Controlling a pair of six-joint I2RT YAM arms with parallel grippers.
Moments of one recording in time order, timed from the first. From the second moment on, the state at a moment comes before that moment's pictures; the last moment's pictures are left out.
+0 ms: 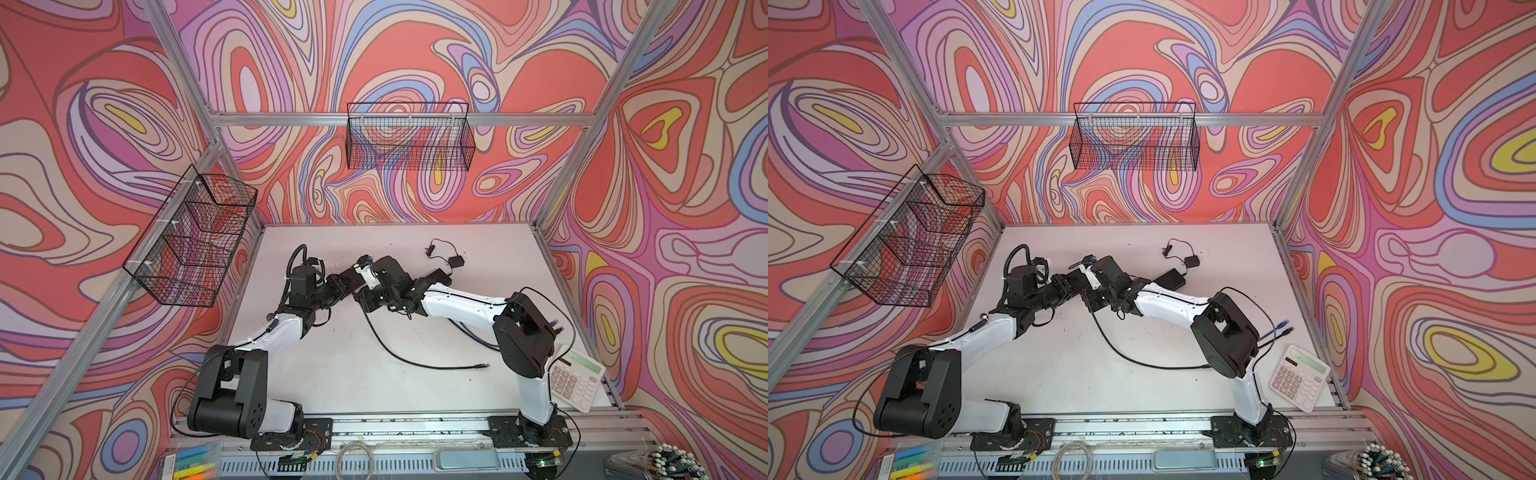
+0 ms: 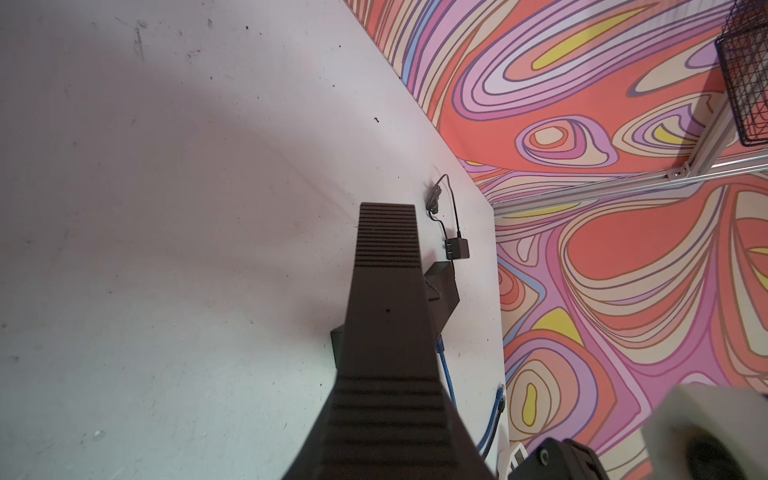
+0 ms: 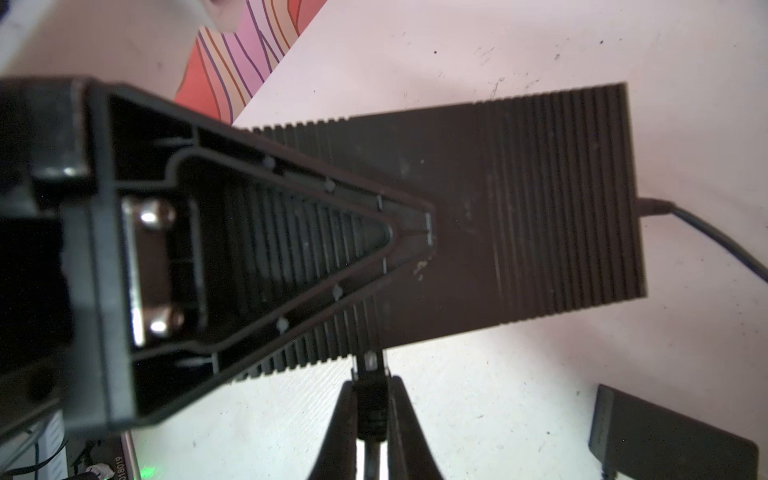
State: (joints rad) left arm -0.12 1.41 0.66 0.23 0.51 -0.92; right arm 0.86 2.01 1.51 -0.15 -0.22 0.36
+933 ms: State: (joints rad) left arm 0.00 1.53 0.78 -0.03 0.57 -0.89; right arm 0.82 1.84 1.27 0.12 -0.20 0.36
